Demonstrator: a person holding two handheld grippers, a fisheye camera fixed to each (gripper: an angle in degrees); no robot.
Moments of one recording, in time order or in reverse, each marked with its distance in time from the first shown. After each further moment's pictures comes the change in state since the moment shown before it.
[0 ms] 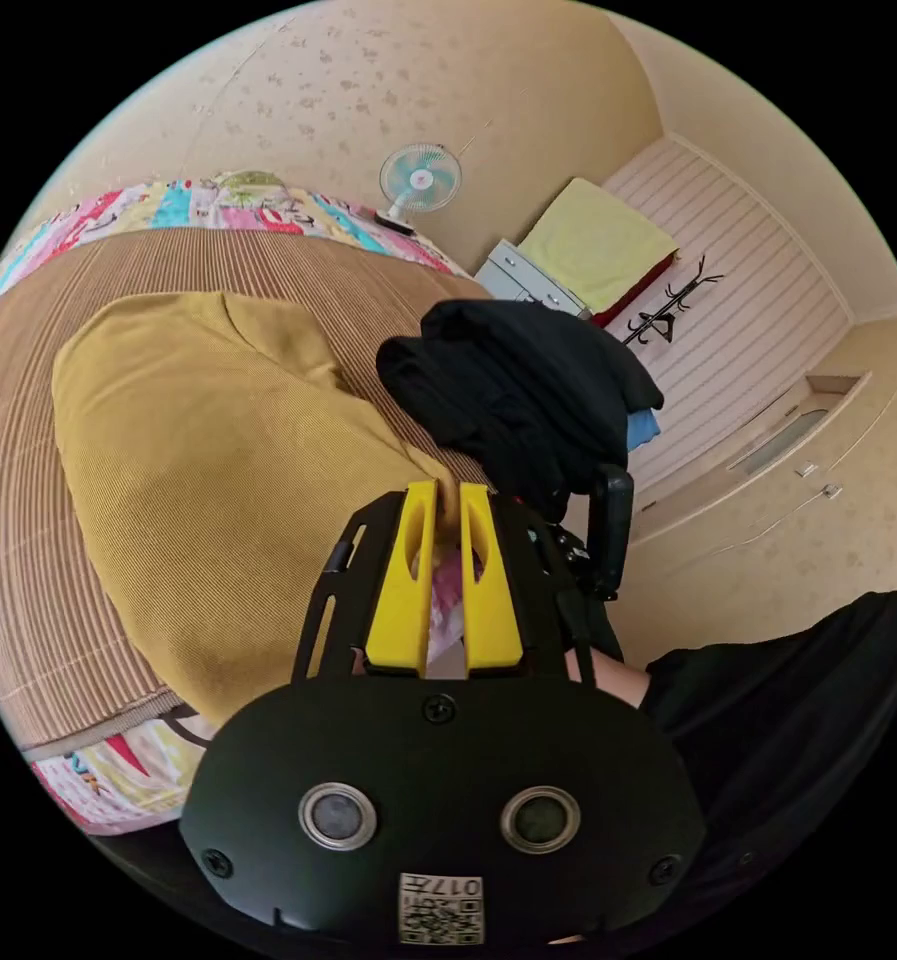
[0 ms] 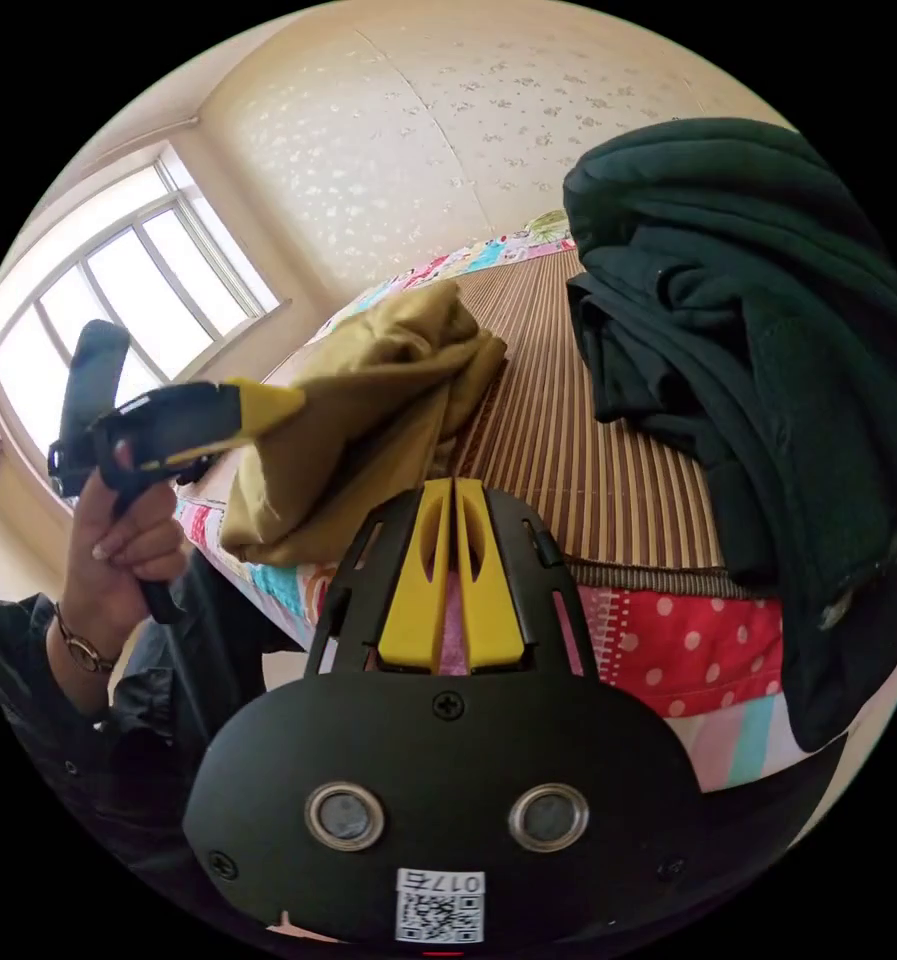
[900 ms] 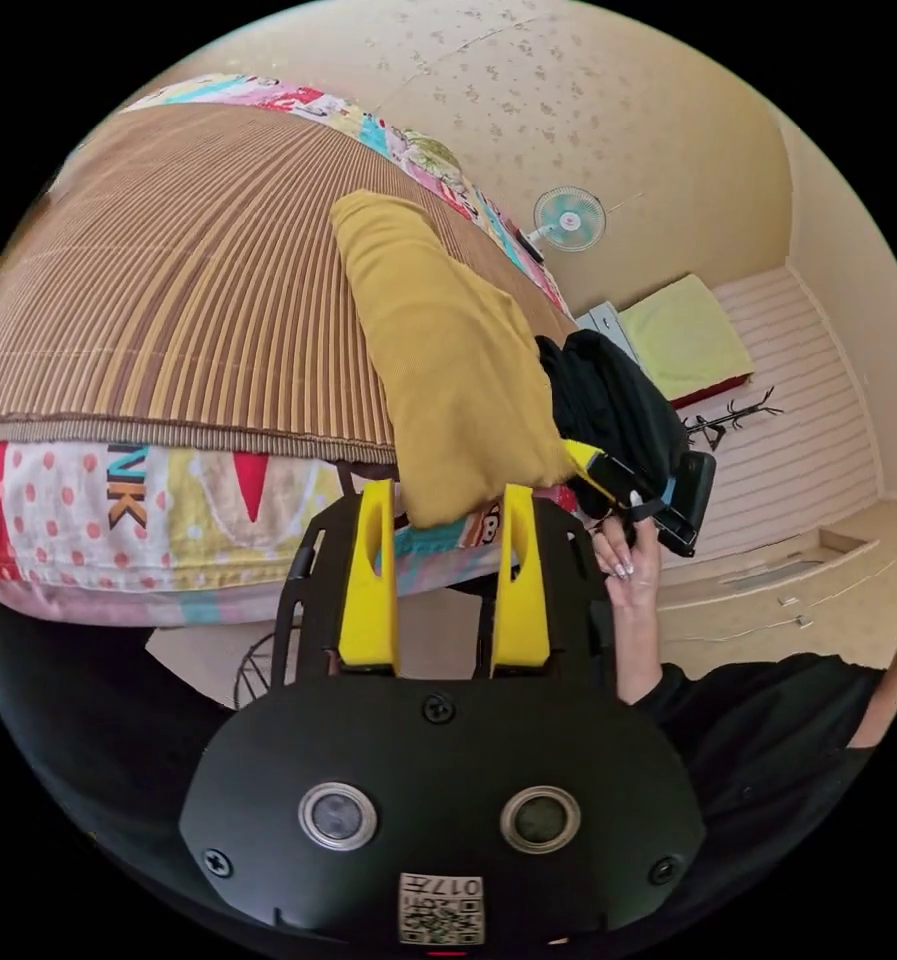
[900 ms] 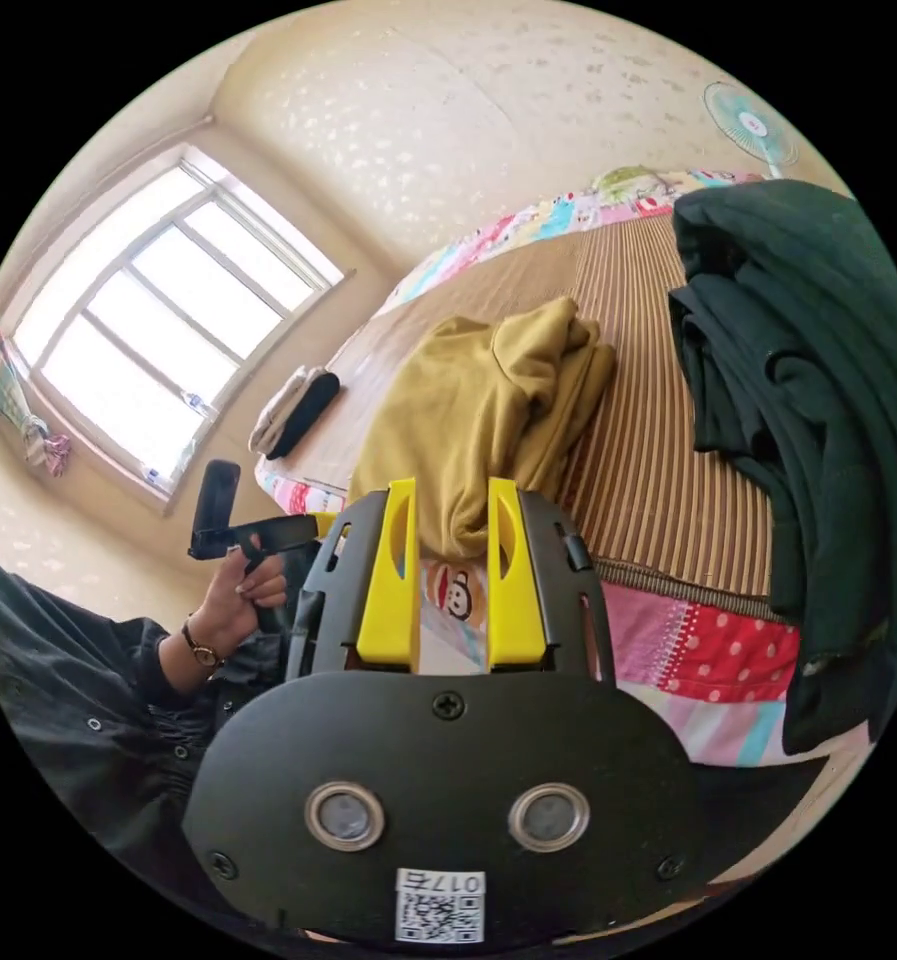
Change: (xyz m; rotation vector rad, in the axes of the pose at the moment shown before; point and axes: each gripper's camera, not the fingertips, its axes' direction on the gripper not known) left arm -0.157 0.126 -0.109 0.082 -0.011 -0.401; right arm 0.018 -0.041 -0.002 -0.212 -0.184 -0.005
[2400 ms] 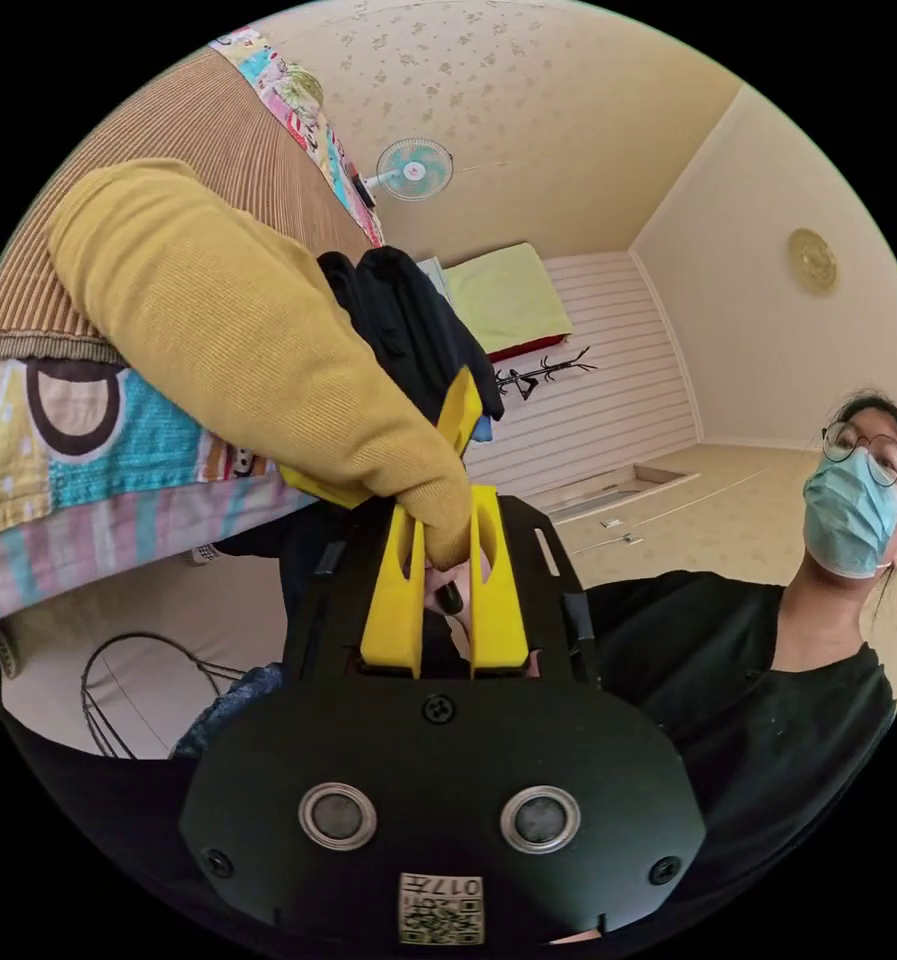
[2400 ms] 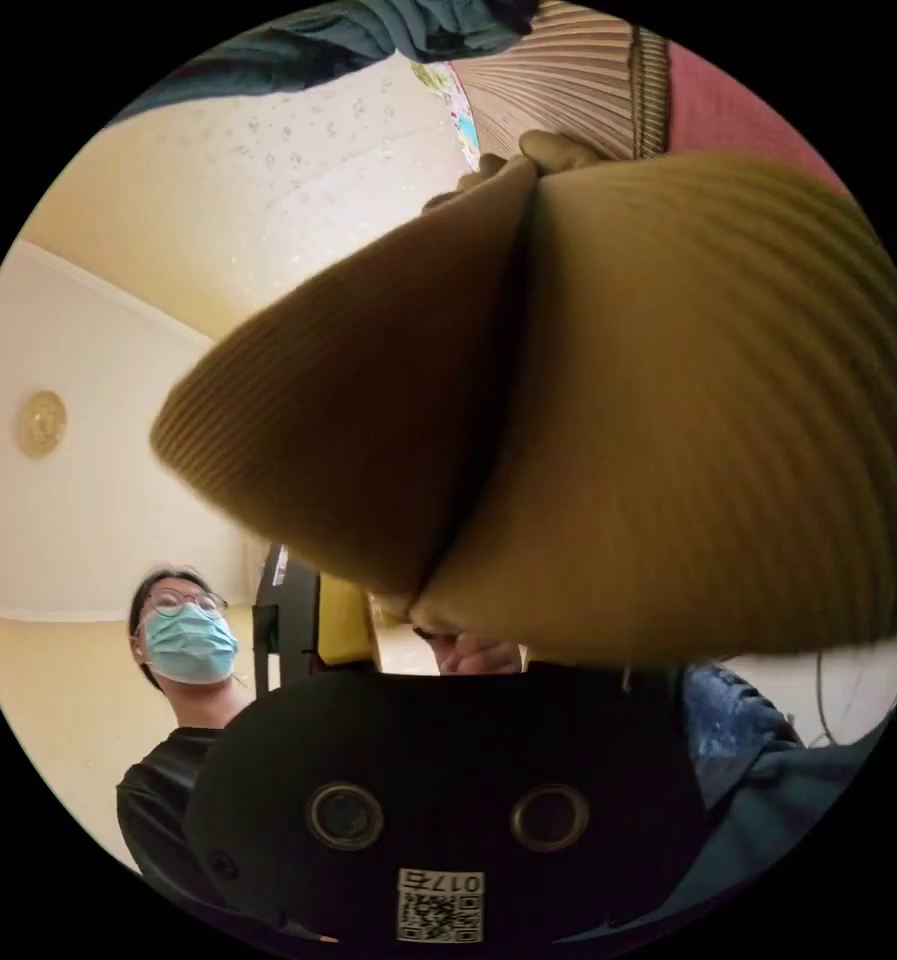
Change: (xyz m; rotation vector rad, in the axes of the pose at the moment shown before) left arm 0.016 0.052 -0.076 -0.128 0.566 0.137; right arm 0.219 0.109 0.039 0.143 -1.127 0.621
